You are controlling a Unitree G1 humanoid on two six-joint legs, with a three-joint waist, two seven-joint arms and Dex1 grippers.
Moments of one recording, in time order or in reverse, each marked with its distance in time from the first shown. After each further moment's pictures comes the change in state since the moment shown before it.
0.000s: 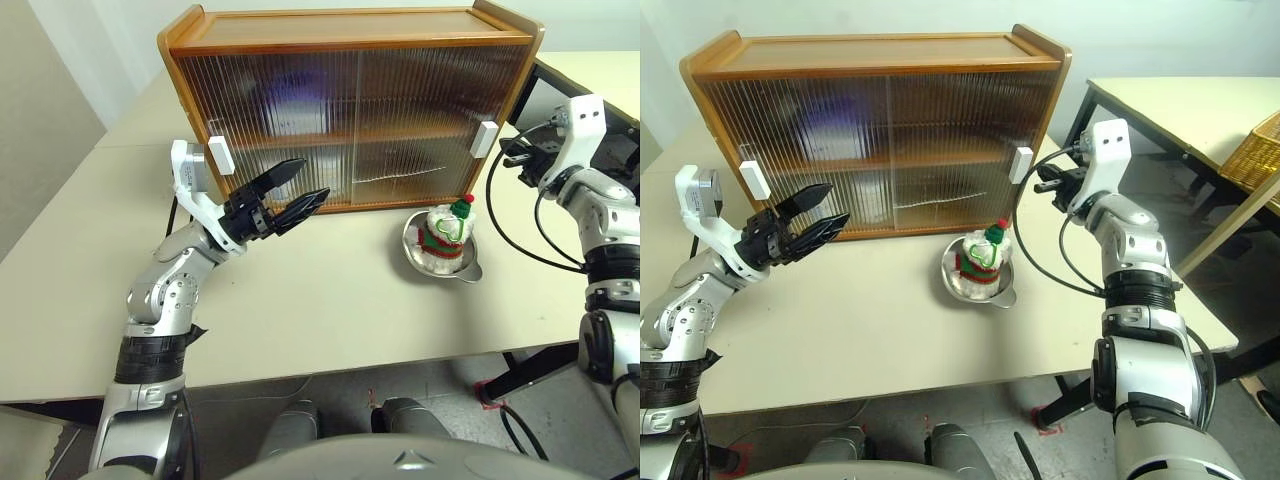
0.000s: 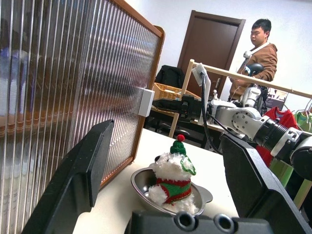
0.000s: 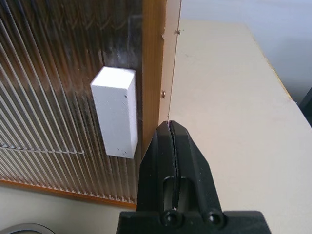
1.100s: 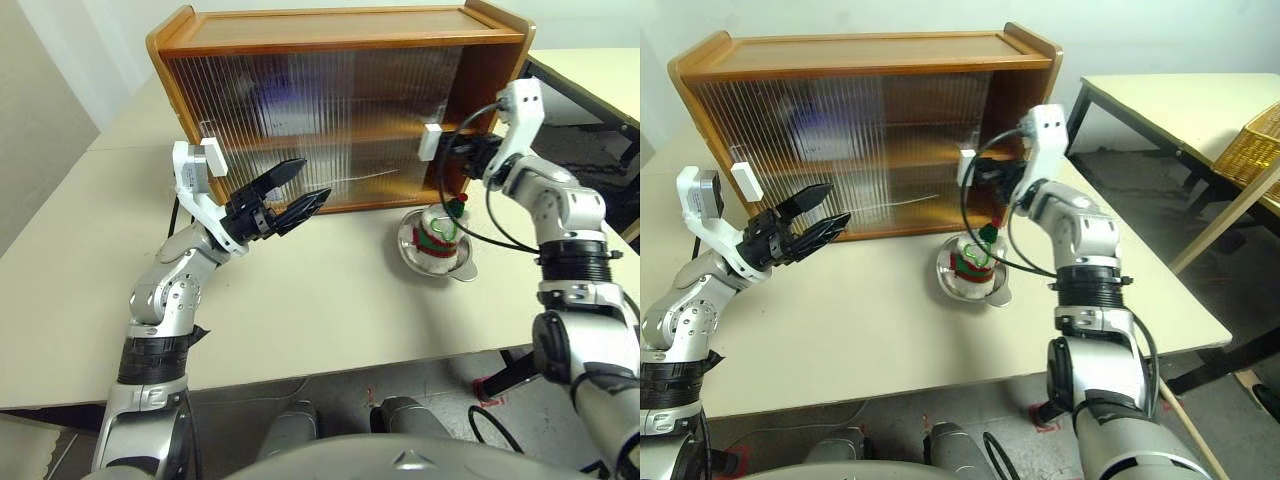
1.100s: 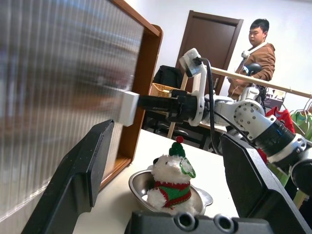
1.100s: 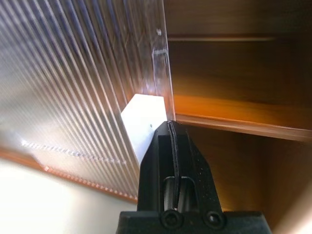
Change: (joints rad) left arm 0.004 -0.011 -0.002 0.000 0.008 -0.011 0.004; right arm 0.003 0.220 0.025 -0.341 0.063 0.353 -0.019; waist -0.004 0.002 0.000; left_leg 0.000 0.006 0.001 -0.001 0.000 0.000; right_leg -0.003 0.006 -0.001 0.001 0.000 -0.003
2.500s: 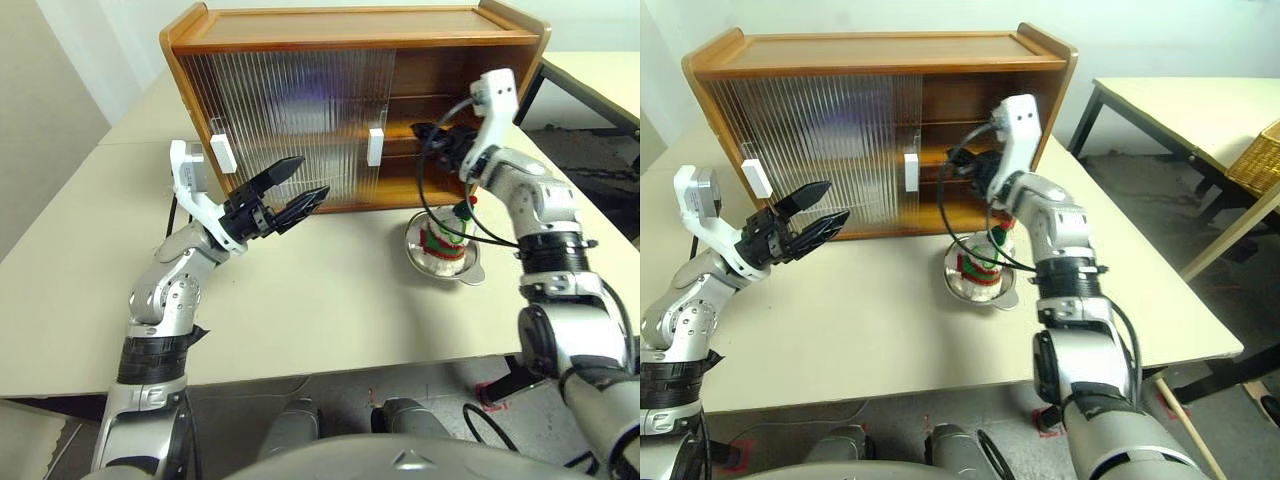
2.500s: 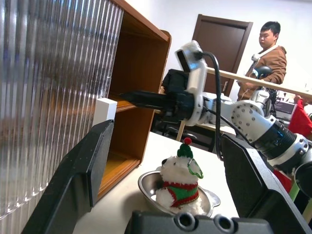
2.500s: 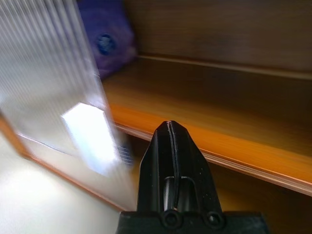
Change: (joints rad) left arm -0.002 -0.004 -0.001 0.002 0.003 -0.017 0.004; right arm -0.007 -0.012 0.041 0.035 -0.002 -0.155 0.060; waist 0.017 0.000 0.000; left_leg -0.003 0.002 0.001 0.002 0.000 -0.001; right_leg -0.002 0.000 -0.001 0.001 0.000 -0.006
